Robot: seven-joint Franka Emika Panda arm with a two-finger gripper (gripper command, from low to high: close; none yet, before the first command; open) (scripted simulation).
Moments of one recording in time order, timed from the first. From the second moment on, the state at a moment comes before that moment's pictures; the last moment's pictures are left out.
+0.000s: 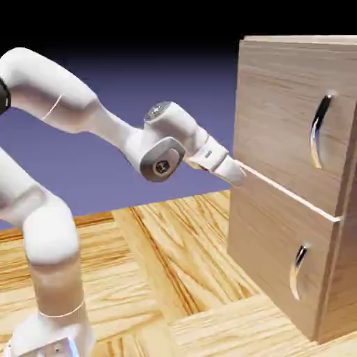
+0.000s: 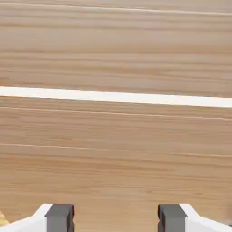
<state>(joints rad) 0.03 -0.59 -0.03 -2.80 -0.05 3.04 0.77</state>
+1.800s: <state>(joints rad) 0.99 -1.25 -1.20 -2.28 -2.33 2.97 2.02</state>
